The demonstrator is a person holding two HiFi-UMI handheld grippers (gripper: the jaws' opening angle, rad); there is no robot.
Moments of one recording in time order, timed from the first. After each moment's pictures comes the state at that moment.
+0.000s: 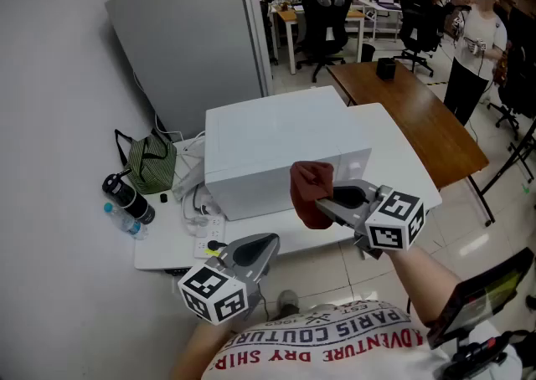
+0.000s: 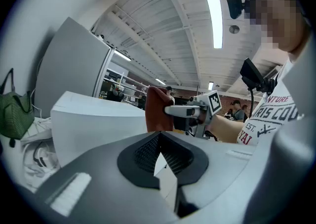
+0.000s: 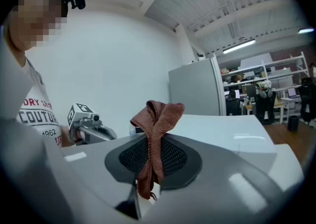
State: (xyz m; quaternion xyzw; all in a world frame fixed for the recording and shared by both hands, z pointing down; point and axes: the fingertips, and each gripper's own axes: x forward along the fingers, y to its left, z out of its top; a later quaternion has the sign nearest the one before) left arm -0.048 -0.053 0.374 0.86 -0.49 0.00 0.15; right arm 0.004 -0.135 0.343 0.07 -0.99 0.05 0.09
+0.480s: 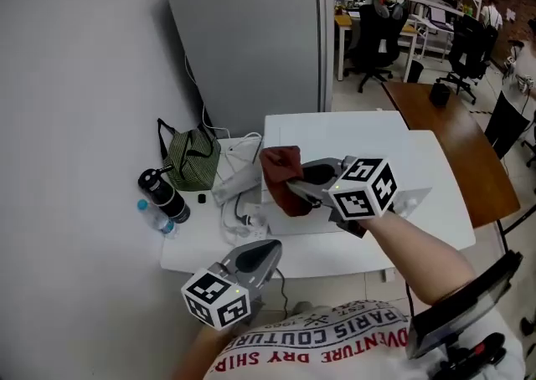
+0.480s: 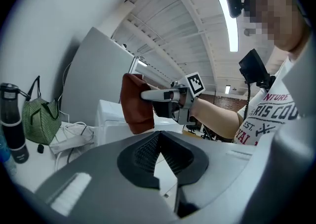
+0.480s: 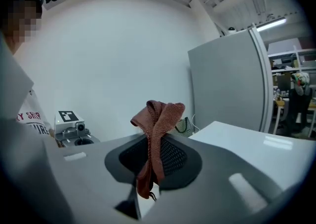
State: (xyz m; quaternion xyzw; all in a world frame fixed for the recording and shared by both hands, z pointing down) left arm -0.172 -0.074 0.376 0.82 -0.55 -0.02 0.16; right arm -0.205 -0.179 0.328 -0.04 -0.98 0.05 0.16
